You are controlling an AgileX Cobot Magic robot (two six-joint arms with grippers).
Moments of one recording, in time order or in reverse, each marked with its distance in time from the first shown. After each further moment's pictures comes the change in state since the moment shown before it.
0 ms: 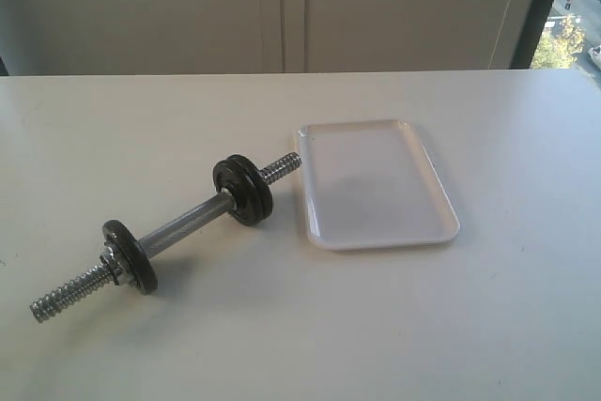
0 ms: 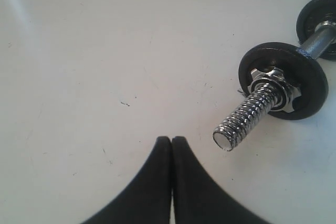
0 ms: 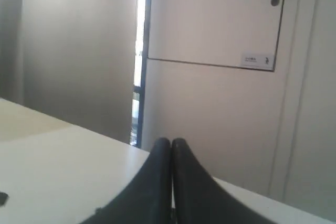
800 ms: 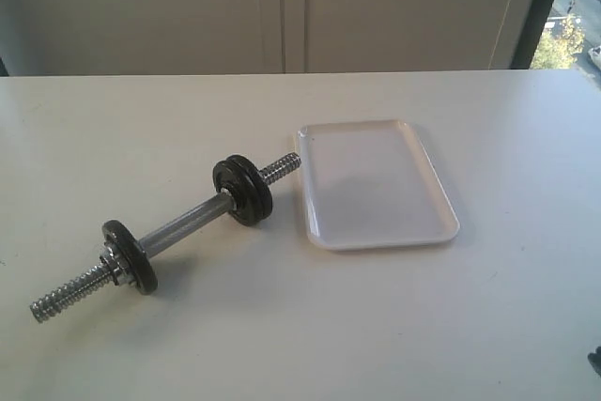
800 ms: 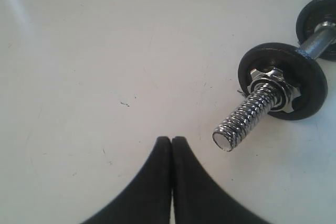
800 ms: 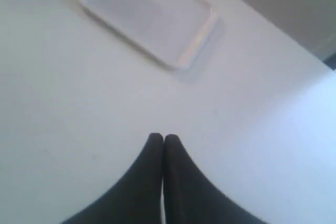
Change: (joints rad) left arm 0.000 0.000 0.000 0.000 -0.002 0.000; right arm 0.000 -0.032 0.608 -0.647 -0.090 -0.002
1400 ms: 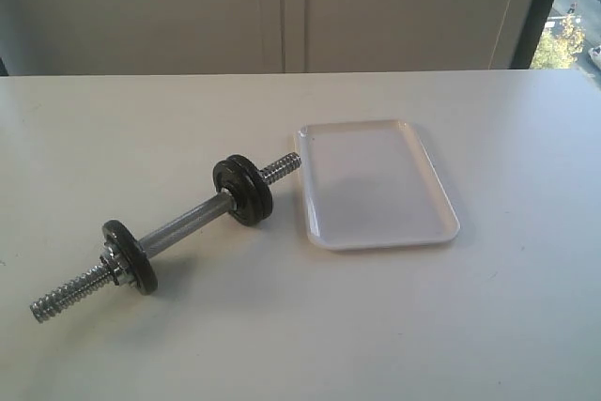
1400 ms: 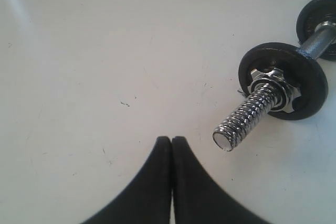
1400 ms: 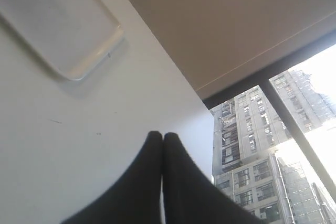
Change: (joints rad) left arm 0.000 0.000 0.000 0.000 0.000 0.000; right arm 0.000 0.000 0.035 -0.356 -0.315 0.002
